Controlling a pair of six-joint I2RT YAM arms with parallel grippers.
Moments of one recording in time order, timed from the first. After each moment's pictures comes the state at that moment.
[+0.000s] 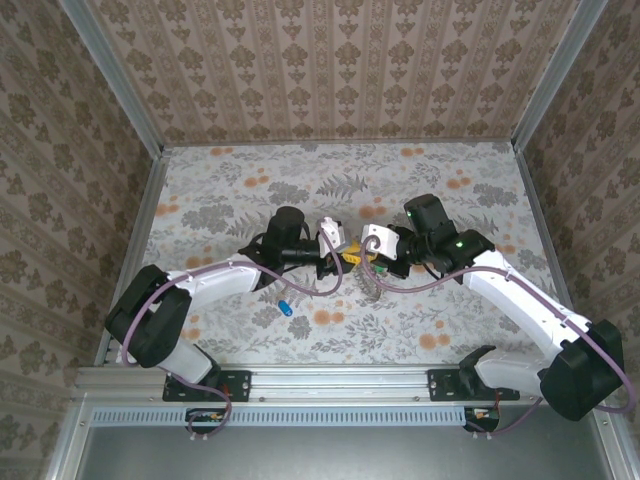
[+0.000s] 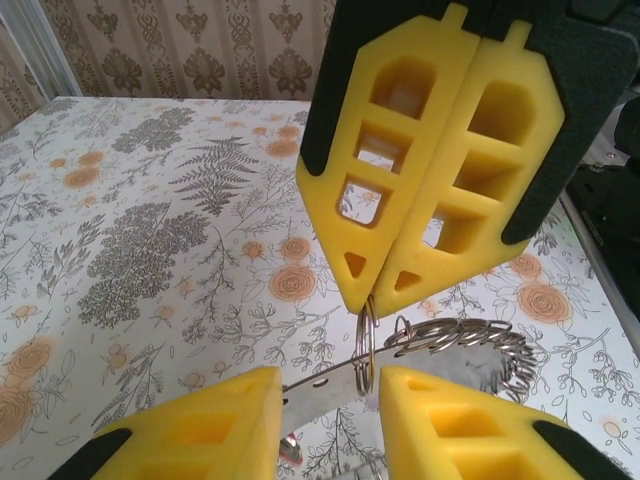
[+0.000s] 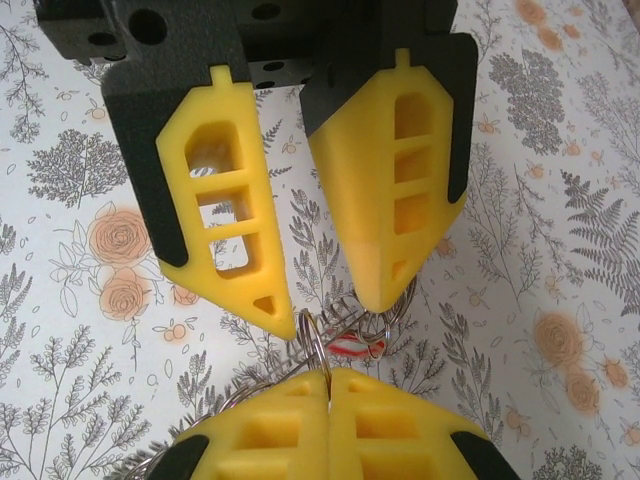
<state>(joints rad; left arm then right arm) -0.76 1.52 0.80 0.34 0.74 0.31 0.49 1.19 0.96 -0.59 -0.40 -0.79</state>
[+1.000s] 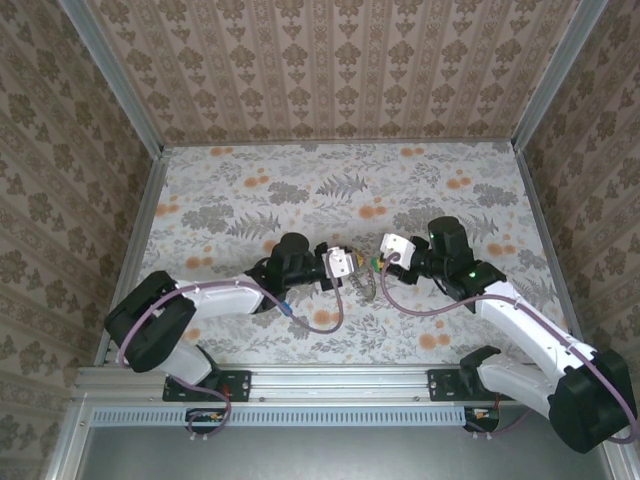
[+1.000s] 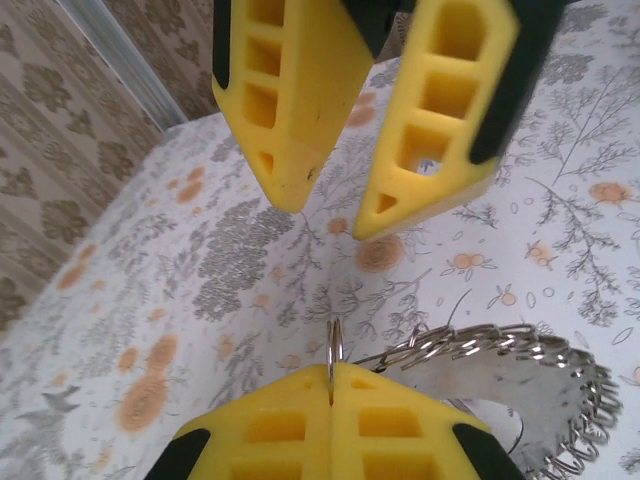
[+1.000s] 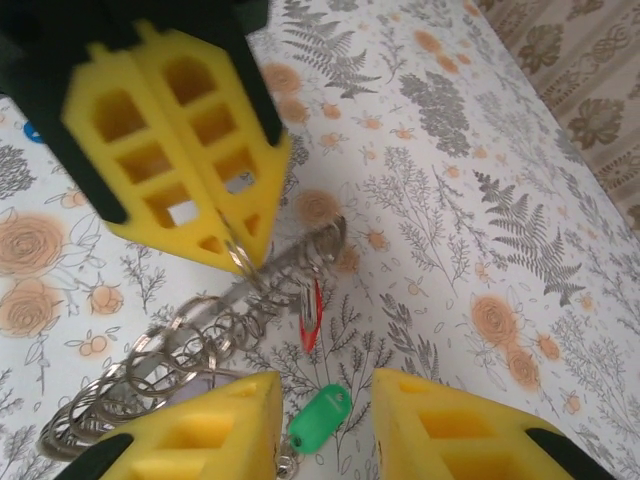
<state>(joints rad) -0.89 1.49 0.62 0.59 0.38 0.55 0.38 1.02 0.63 -0.20 -0.43 -0.73</state>
